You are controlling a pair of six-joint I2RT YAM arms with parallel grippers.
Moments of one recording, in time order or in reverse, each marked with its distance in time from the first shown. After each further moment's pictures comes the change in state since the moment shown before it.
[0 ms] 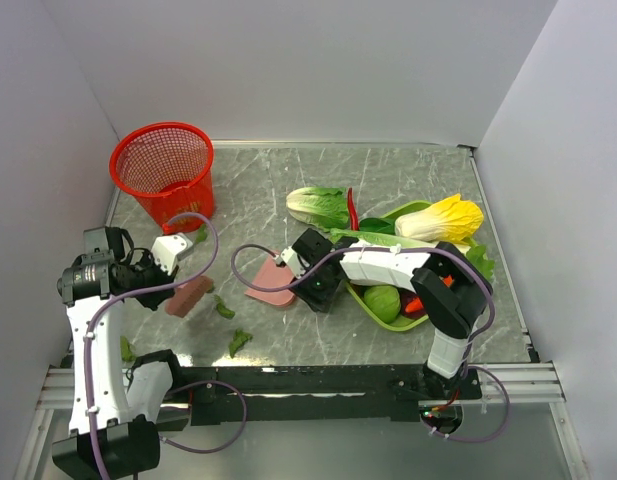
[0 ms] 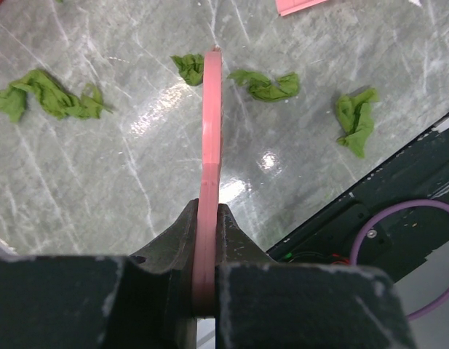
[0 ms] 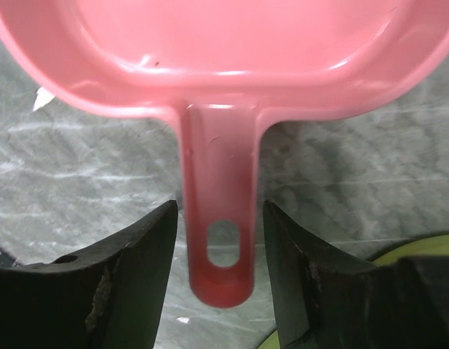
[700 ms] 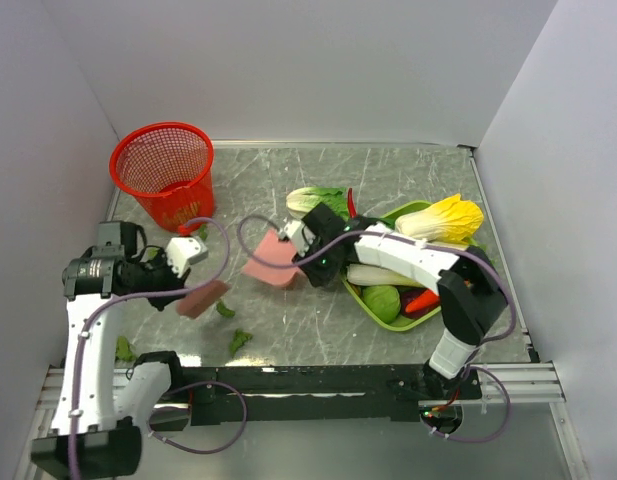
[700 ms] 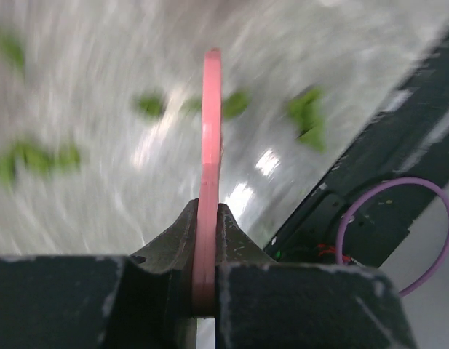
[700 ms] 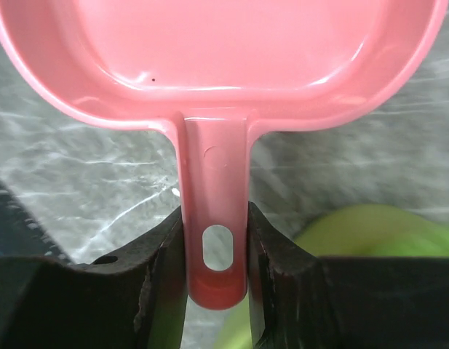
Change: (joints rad) left arm -0.134 0.021 0.055 -0.065 0.008 0.003; right arm -0.068 -0.083 0.118 -0.090 -0.057 -0.062
